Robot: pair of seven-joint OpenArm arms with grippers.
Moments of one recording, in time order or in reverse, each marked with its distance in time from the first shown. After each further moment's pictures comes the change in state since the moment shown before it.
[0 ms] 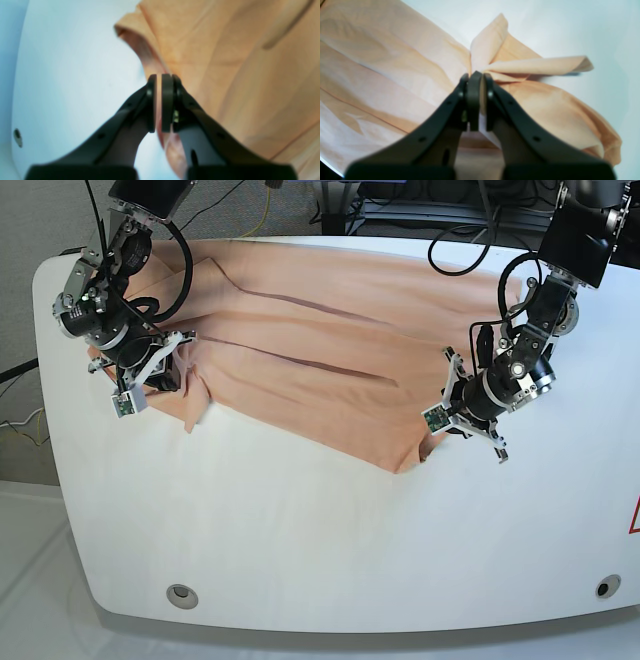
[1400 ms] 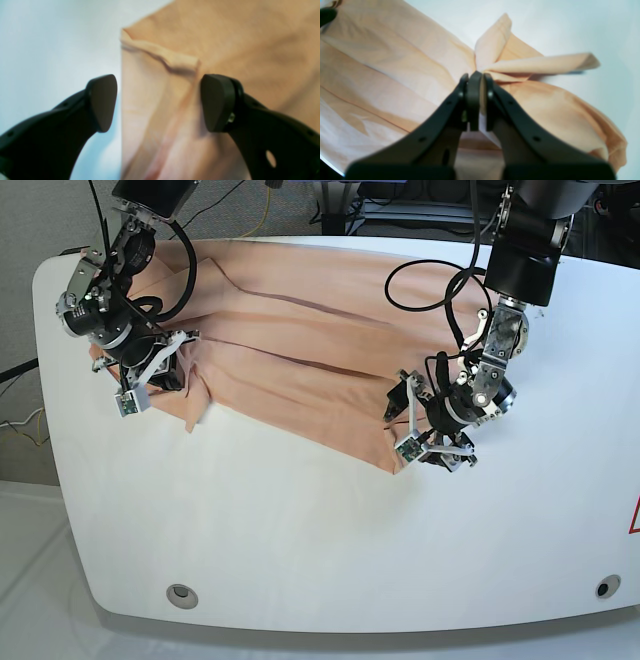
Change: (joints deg) left arm -6.4 16.7 -7.0 -19.5 0.3 0.3 -3.6; right arm 0.0 -0.9 0.0 0.0 0.0 0.0 0.0
